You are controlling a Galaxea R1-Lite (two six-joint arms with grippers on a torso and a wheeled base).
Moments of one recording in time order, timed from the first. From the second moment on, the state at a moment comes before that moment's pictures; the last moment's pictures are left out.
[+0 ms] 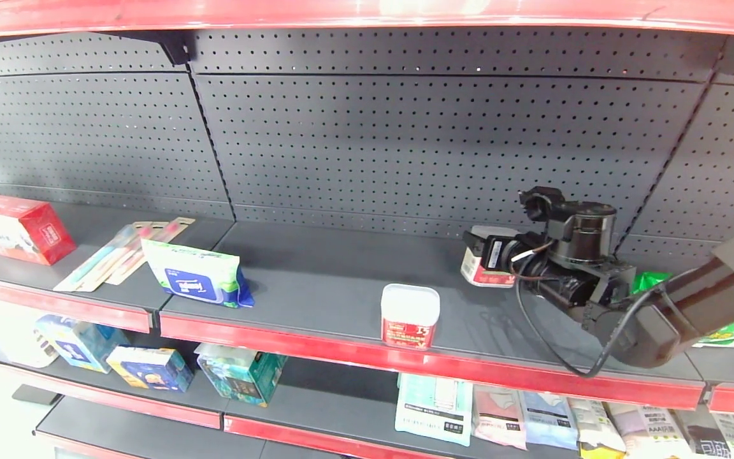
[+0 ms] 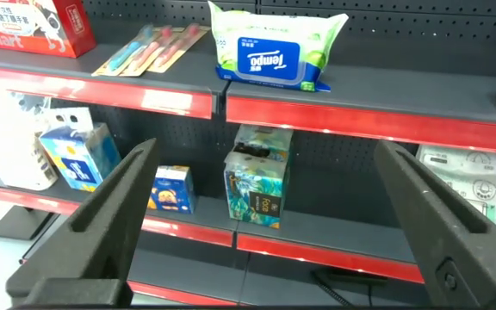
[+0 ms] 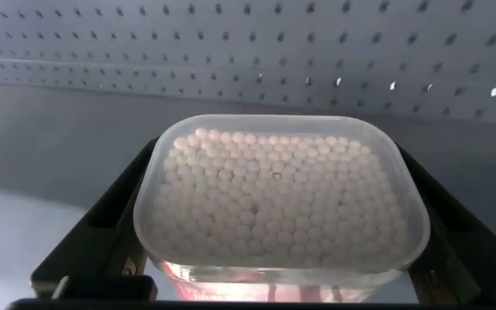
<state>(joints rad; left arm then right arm) 0.00 0.00 0.00 0.00 0.04 0.01 0.38 2.01 -0.82 -0.98 -0.25 0.19</state>
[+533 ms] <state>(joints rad) 0.00 0.00 0.00 0.00 0.04 0.01 0.43 2.14 -0.91 -1.02 -0.31 0.20</state>
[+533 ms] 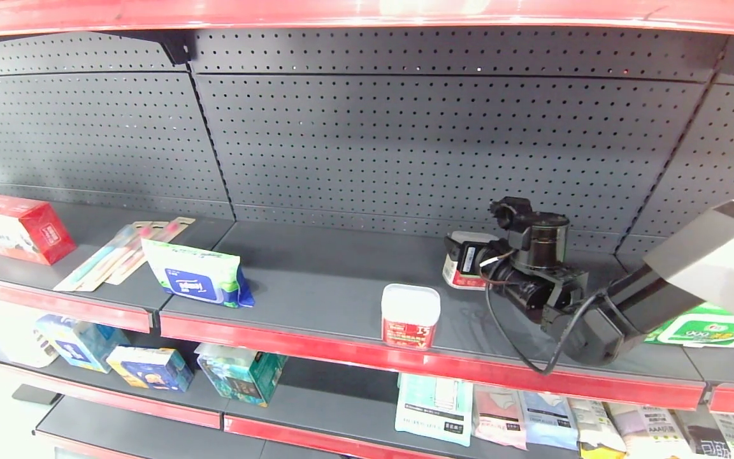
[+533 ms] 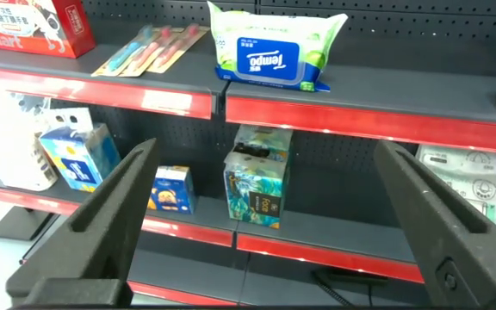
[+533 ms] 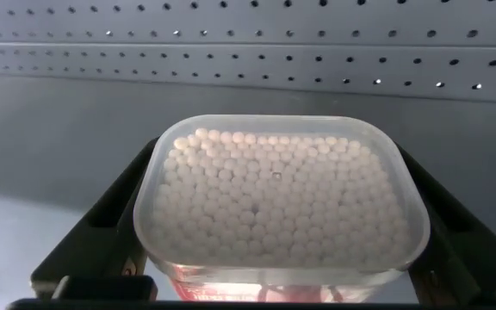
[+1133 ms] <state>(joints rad) 0.00 0.00 0.00 0.00 0.04 0.01 0.41 2.25 -0.98 -1.11 -0.31 0.12</state>
